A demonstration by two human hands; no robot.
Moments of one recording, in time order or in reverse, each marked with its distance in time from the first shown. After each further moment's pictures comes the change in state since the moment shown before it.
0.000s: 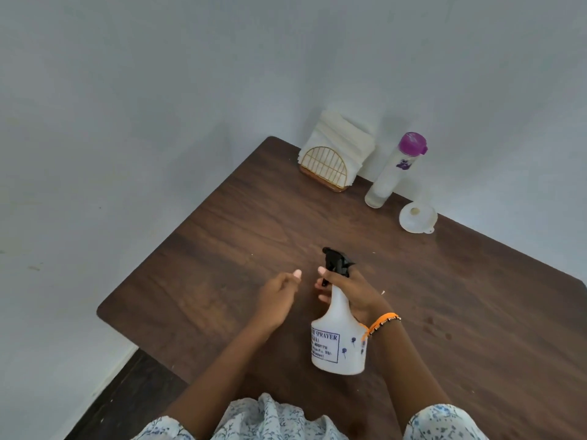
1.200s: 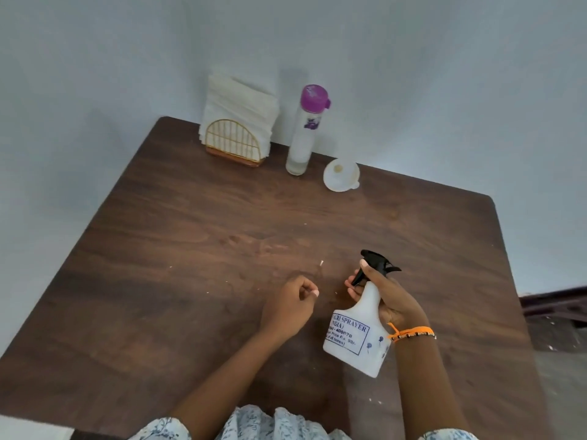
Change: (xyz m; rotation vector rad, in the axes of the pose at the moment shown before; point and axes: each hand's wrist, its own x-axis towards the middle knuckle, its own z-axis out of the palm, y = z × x) left_hand 0.005 0.007 0.115 0.470 -0.357 0.135; right_hand -0.063 0.023 -0.134 0.575 0.411 0.104
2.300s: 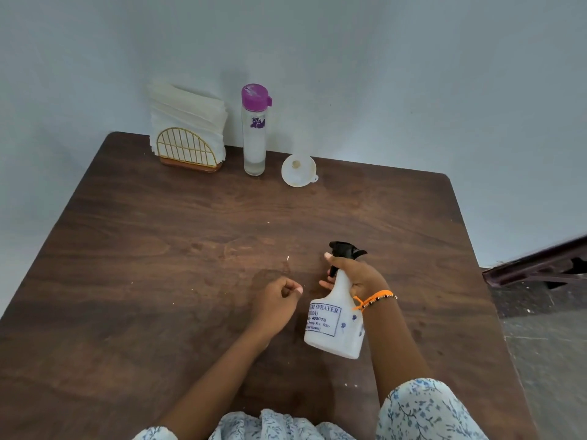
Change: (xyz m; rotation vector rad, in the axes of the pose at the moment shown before) left_hand -0.004 0.021 0.027 -0.135 -0.041 -0.050; right_hand 0.015 -0.013 -0.014 -0.137 0.112 0.085
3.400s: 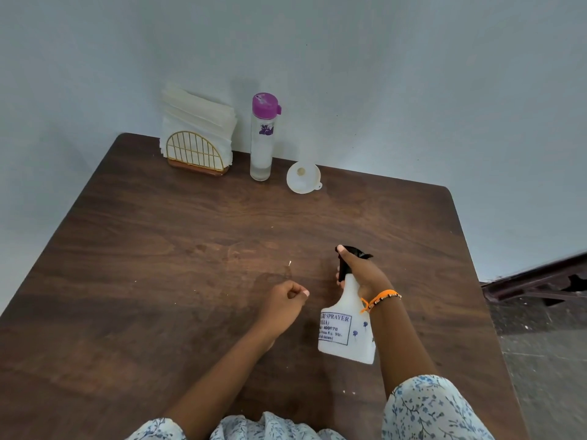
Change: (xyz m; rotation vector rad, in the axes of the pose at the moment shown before) left_hand -0.001 0.007 0.002 -0.101 -0.069 -0.008; right_hand 0.002 -0.011 -0.007 -0.196 0.075 -0.183
